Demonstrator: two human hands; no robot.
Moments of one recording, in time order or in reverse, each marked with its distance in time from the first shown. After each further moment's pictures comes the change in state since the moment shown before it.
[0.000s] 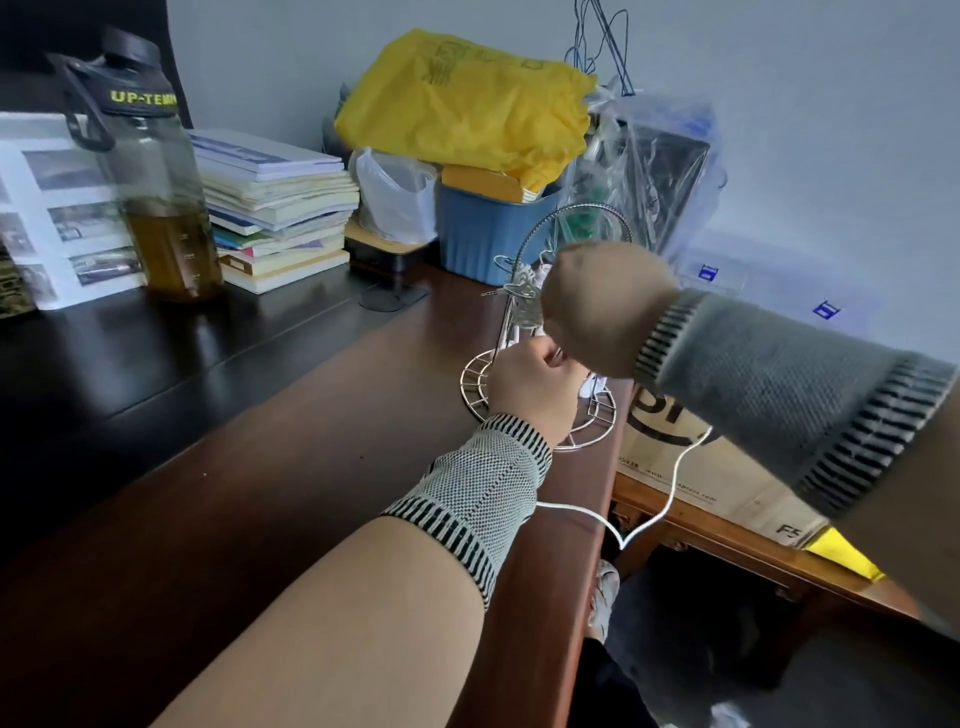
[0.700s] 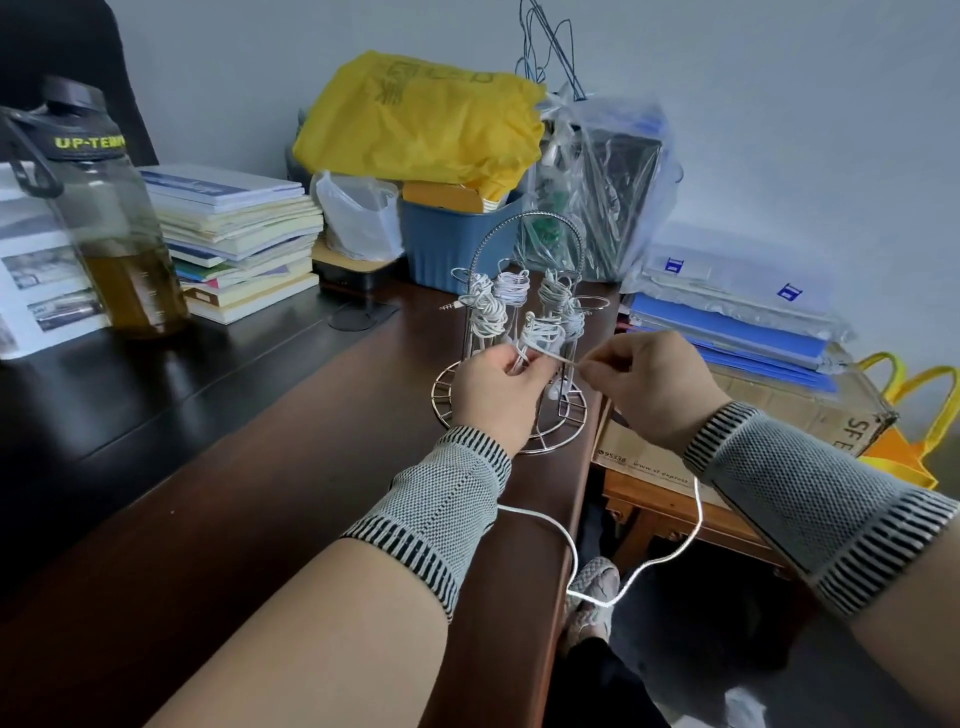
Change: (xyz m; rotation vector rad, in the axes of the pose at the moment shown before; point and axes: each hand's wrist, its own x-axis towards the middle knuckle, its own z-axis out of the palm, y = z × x) left_hand 0.003 -0.010 0.007 -0.210 -0.006 0.010; right_hand -0.052 0.053 0.090 0.769 0.243 0.379
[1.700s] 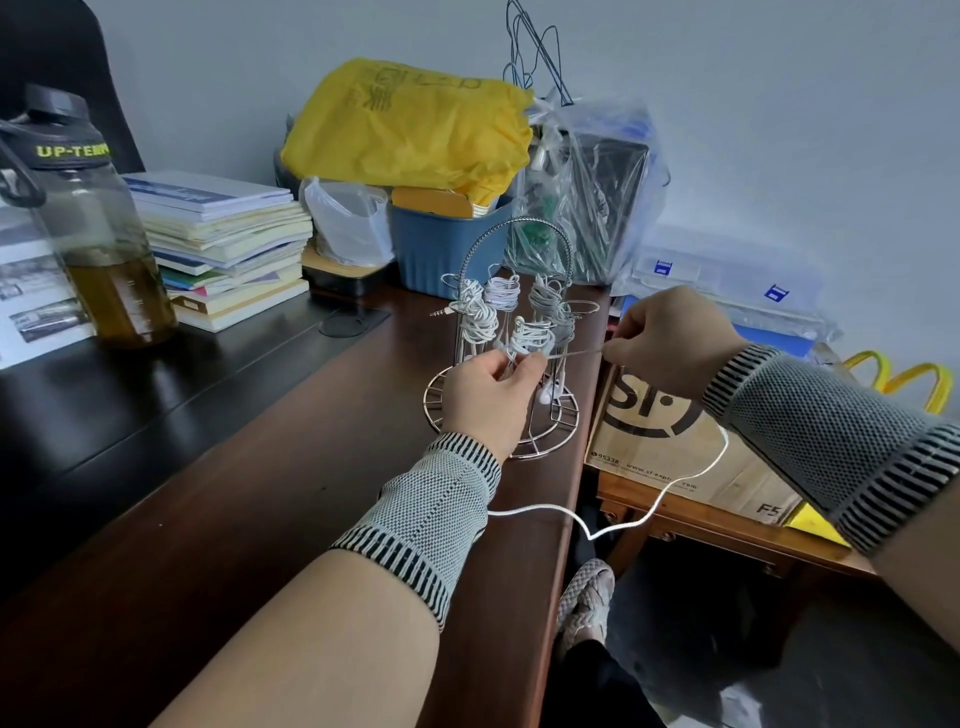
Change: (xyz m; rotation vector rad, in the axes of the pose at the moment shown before) left_hand 0.001 -0.005 -0.003 -0.024 -0.016 0.029; right_hand 0.026 -0.010 -0.036 -0.234 -0.048 0.130
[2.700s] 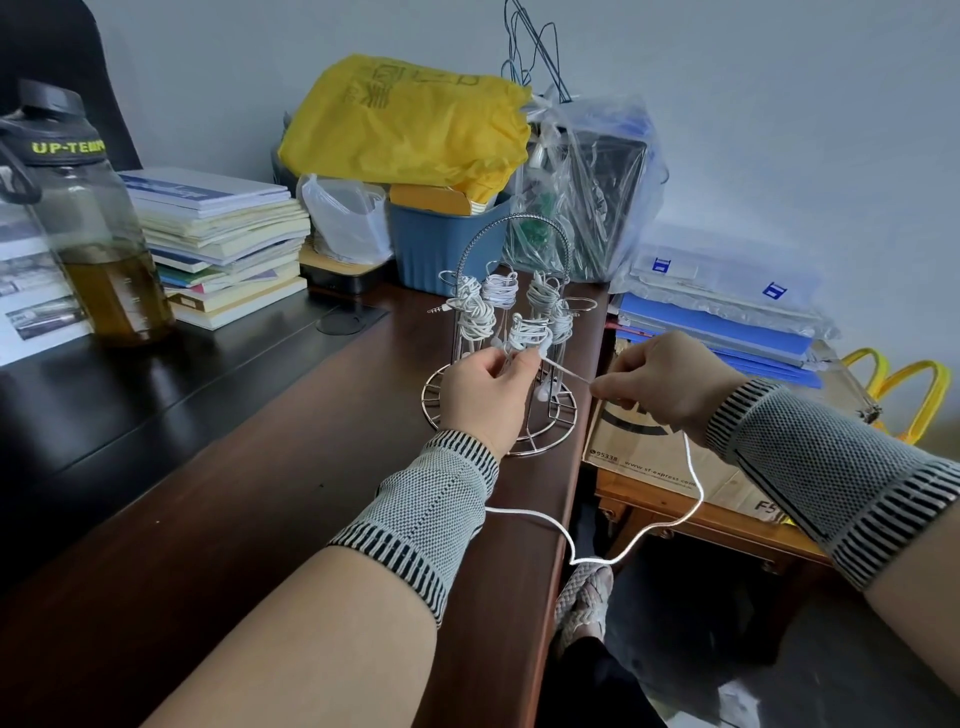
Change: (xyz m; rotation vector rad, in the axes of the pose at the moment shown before) left_hand -0.003 0.004 0.000 -0.019 0.014 -0.032; right_hand -0.015 0.018 0.020 0.310 -0.198 0.131
